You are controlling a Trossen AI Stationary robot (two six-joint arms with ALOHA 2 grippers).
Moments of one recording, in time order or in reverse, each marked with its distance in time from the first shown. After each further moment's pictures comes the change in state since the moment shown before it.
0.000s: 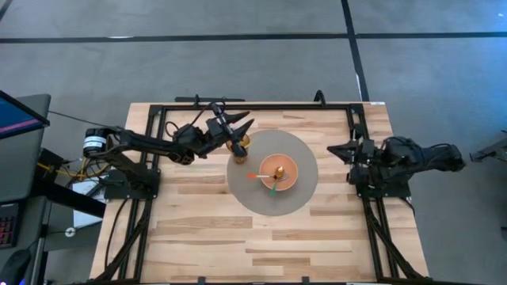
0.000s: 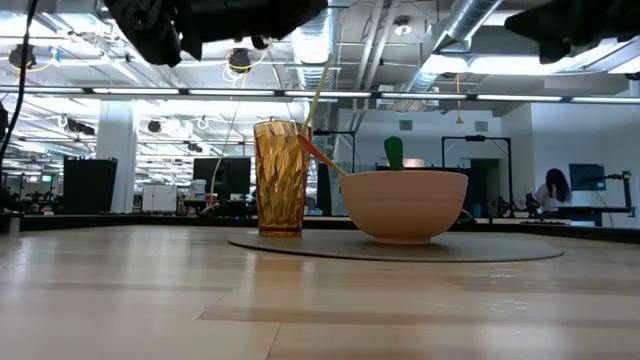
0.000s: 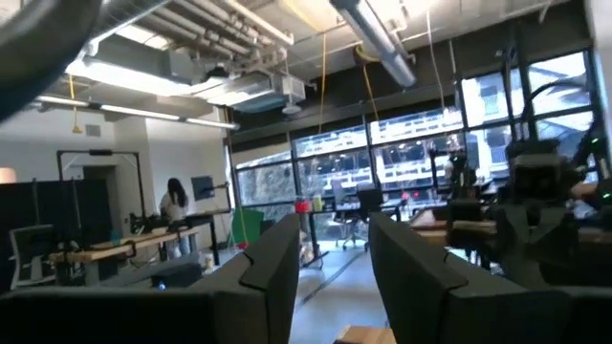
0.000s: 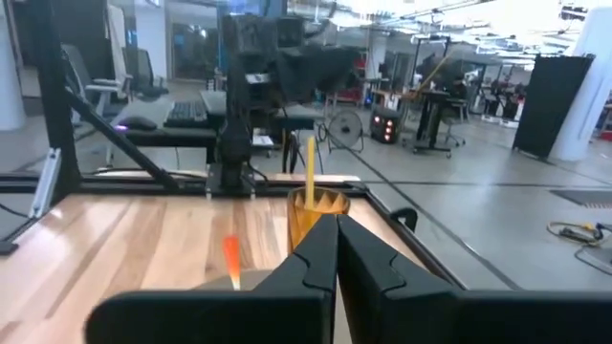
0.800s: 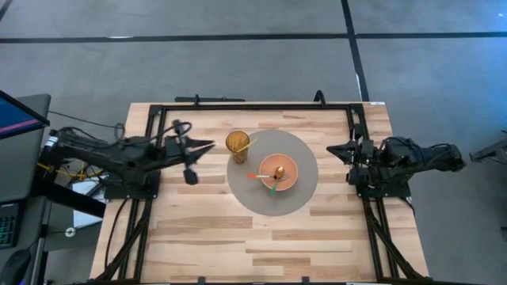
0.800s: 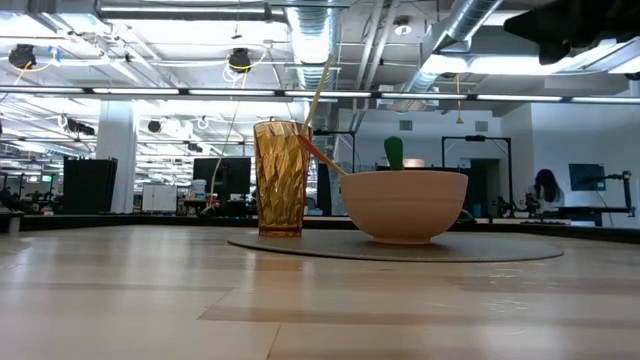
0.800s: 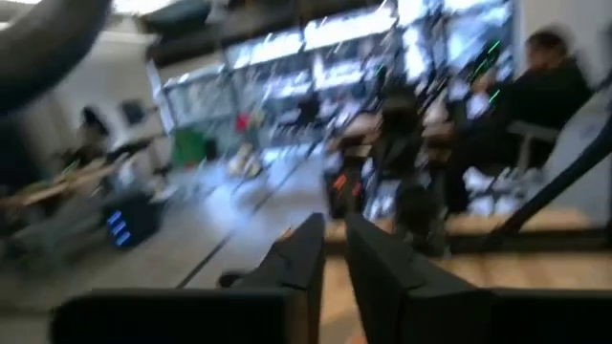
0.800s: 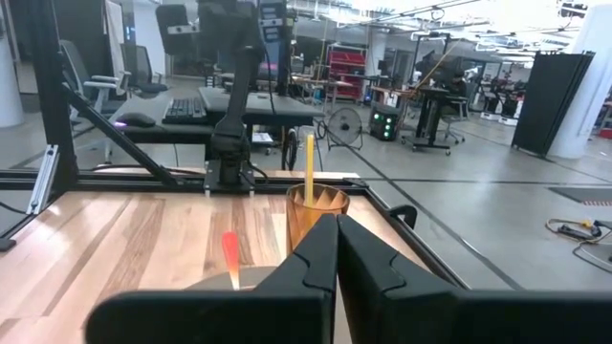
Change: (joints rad) left arm -0.370 -0.661 0.000 -0.982 -0.239 0.000; right arm 0.000 -0.001 0.000 -0.001 0.000 0.000
